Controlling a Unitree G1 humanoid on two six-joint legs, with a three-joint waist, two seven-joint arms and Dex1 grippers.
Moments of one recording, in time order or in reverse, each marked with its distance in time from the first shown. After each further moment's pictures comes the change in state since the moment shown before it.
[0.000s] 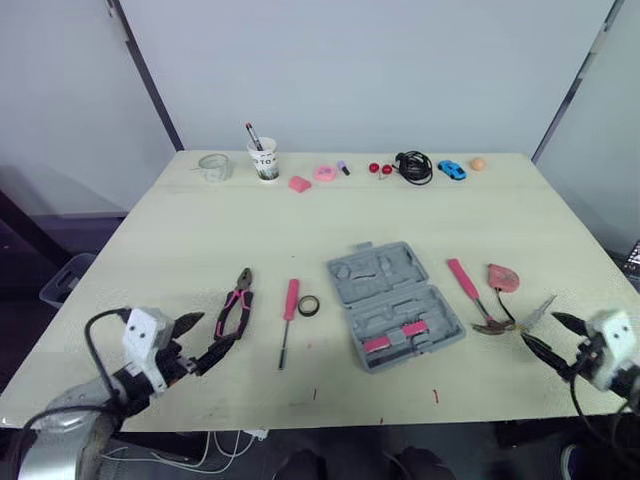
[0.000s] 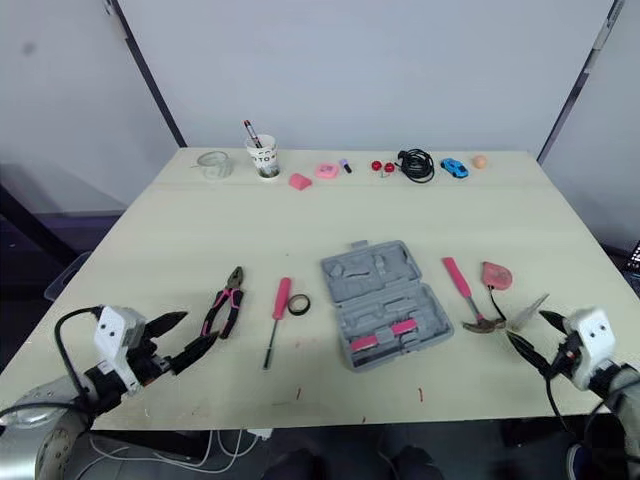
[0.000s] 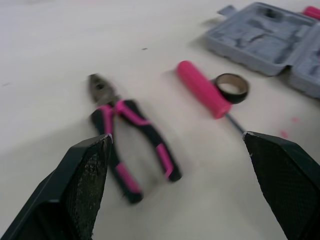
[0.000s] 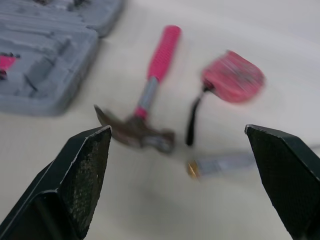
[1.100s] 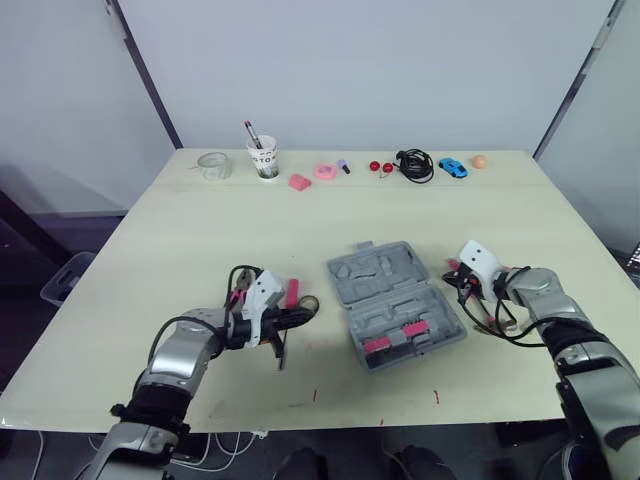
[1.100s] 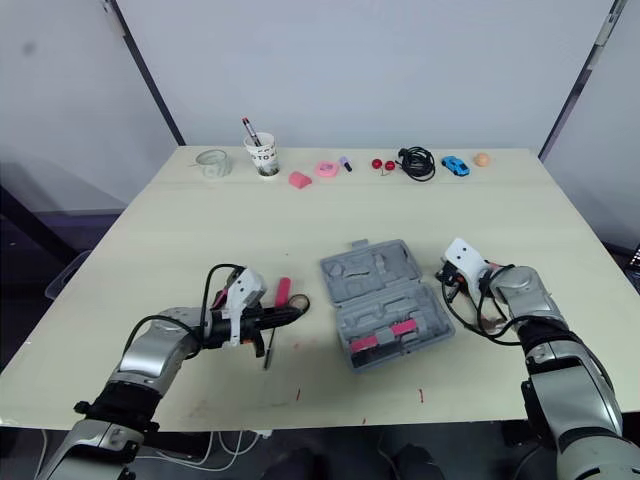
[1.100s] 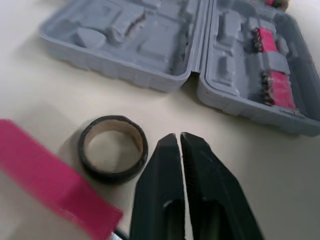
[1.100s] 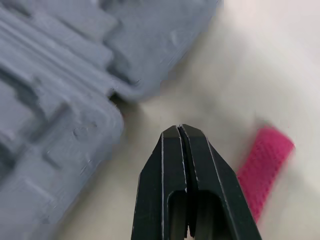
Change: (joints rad) left arm -0.537 -0.099 -0.464 0.377 0.200 0.069 -0.214; right arm -0.785 0.170 0.447 0.671 -0.428 -0.049 -0.034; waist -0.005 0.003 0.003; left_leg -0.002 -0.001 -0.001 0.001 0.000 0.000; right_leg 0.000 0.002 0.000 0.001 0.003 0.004
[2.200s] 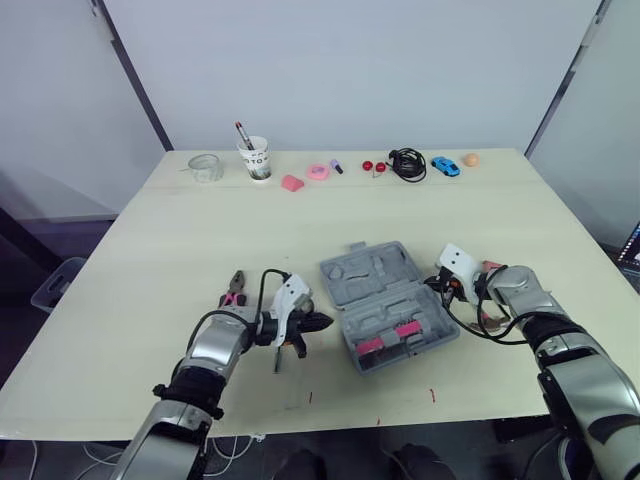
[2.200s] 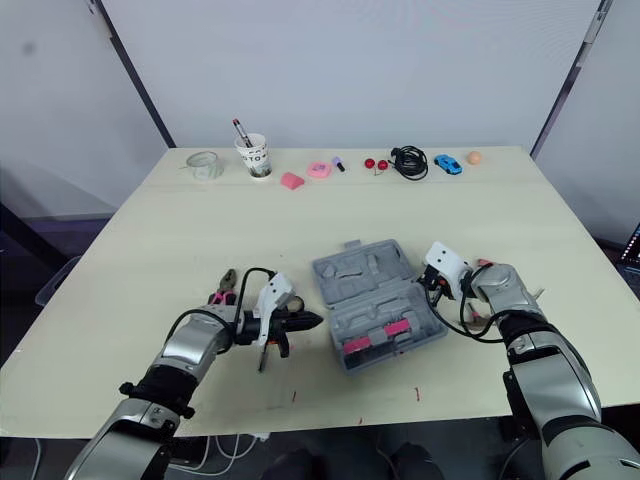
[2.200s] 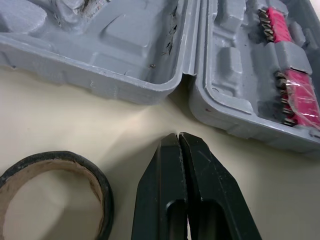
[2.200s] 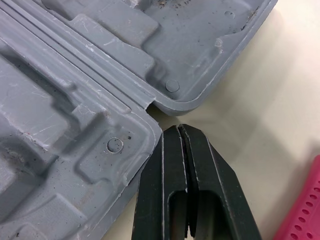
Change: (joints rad) left arm -0.099 -0.121 -0.041 0.182 0.104 0.004 0.000; right arm -0.038 0.049 0.024 0.073 -0.033 -0.021 0.059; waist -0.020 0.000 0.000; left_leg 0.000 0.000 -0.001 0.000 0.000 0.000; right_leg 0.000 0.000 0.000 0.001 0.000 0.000
